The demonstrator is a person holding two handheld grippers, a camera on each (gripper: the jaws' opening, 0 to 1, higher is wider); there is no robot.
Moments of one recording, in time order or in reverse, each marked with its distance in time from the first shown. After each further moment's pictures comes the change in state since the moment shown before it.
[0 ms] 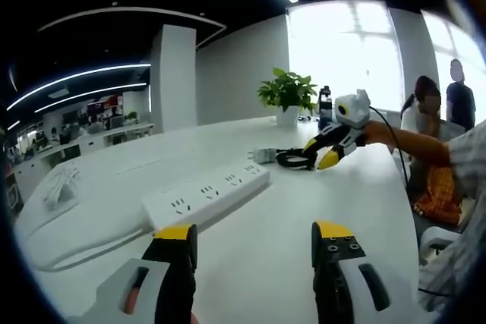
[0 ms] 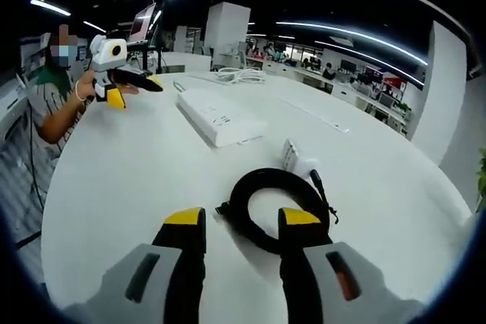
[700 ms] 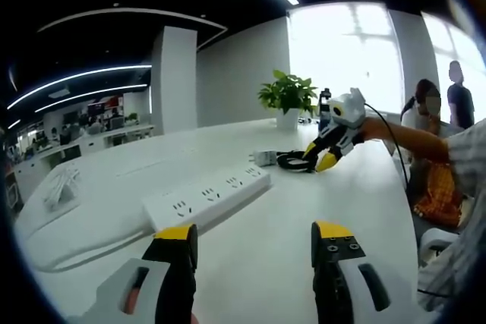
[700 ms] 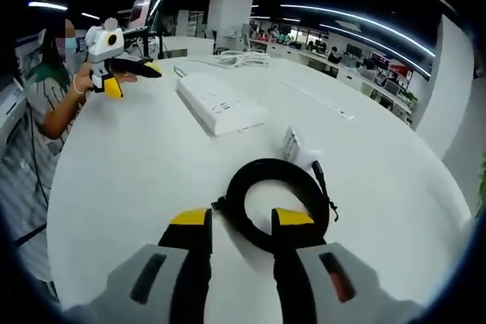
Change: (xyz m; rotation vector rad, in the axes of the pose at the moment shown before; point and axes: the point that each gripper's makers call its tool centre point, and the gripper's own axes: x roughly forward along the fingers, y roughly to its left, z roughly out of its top) left arm -0.001 0.002 0.002 0.000 -0.008 0.001; right arm 0.002 -0.004 -0.006 0.019 0.109 0.028
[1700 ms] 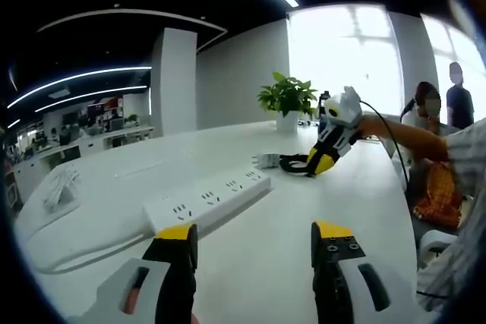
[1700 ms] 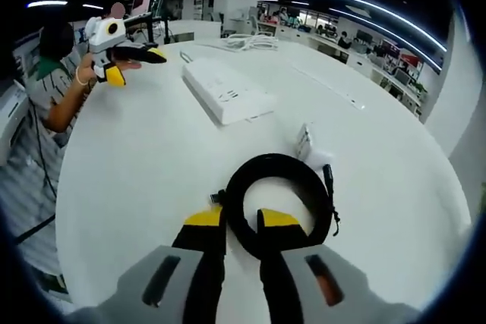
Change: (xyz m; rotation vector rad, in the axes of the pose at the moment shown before) left arm 0.000 0.000 0.005 -0.003 -0.013 -0.006; right arm 0.000 0.011 -0.002 -0.024 0.115 0.072
